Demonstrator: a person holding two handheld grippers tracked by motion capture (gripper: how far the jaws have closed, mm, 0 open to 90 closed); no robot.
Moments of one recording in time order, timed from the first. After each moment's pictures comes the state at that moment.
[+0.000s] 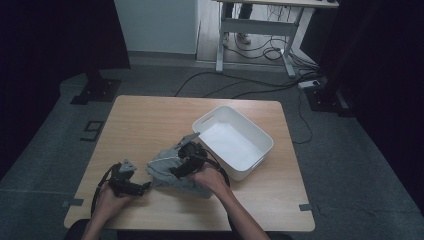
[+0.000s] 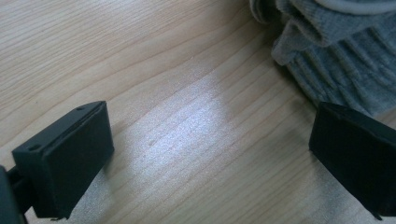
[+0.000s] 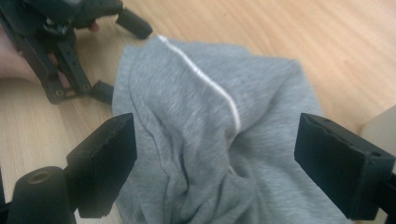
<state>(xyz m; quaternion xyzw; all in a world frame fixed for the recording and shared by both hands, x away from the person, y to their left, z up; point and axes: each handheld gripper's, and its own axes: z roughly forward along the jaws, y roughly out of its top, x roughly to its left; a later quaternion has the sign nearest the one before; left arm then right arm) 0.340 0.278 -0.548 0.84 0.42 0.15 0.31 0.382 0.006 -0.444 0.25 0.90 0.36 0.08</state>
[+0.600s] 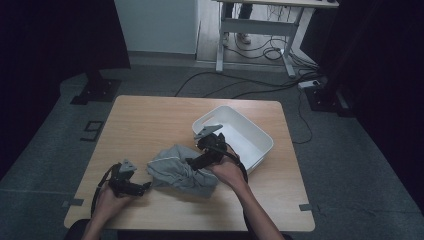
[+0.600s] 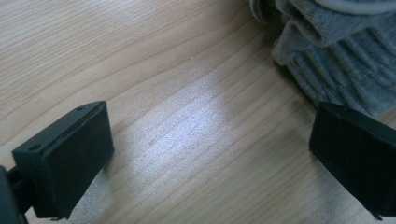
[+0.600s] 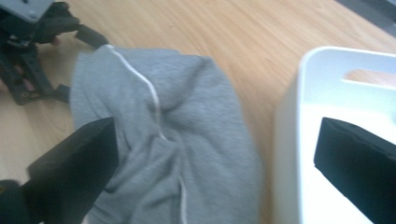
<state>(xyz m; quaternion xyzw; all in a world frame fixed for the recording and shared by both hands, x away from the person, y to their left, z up) 0.340 0.278 -0.548 0.84 0.42 0.16 0.31 0.386 -0.049 -0.415 0.29 0.87 0.37 0.14</state>
